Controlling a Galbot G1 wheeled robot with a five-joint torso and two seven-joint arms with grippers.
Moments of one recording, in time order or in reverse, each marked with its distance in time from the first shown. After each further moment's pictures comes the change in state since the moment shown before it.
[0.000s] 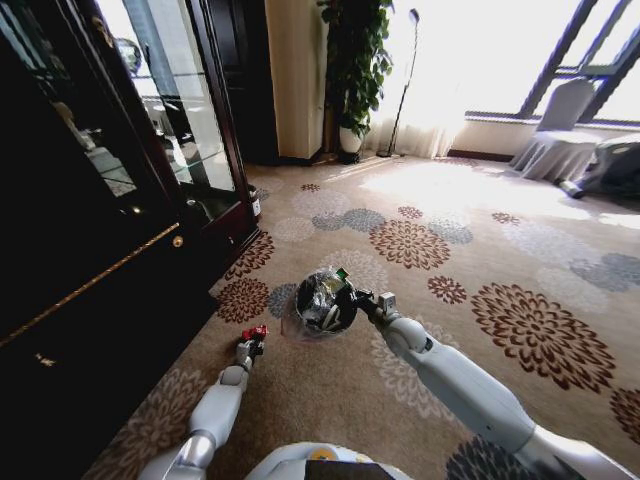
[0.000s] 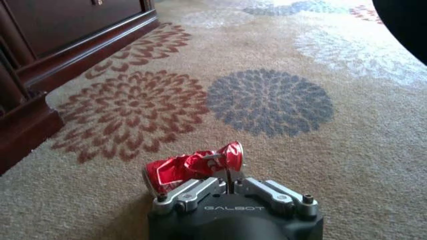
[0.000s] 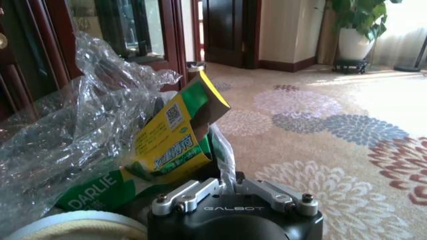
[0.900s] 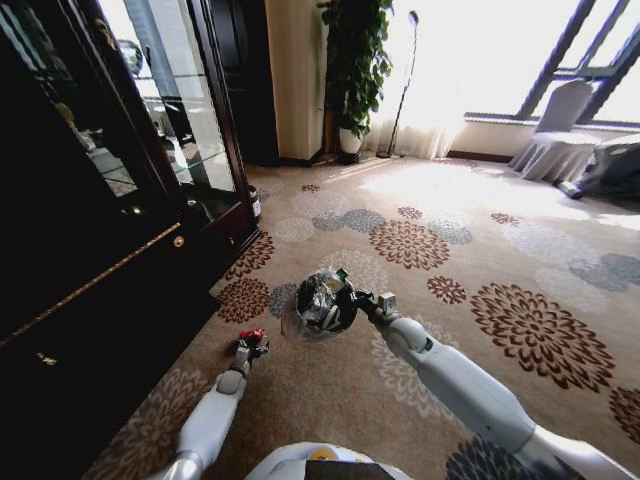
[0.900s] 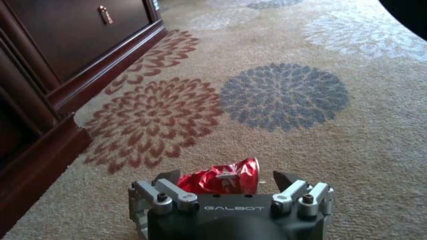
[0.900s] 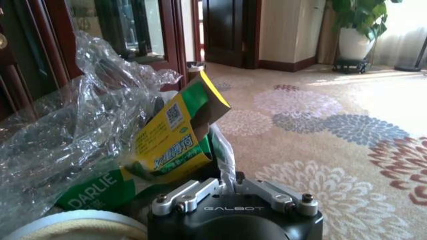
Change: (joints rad) left arm 0.046 0.031 0.055 -0.089 0.052 0.042 -0.120; right arm 0.000 0.000 0.000 0.000 0.000 0.000 0.000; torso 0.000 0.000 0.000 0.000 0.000
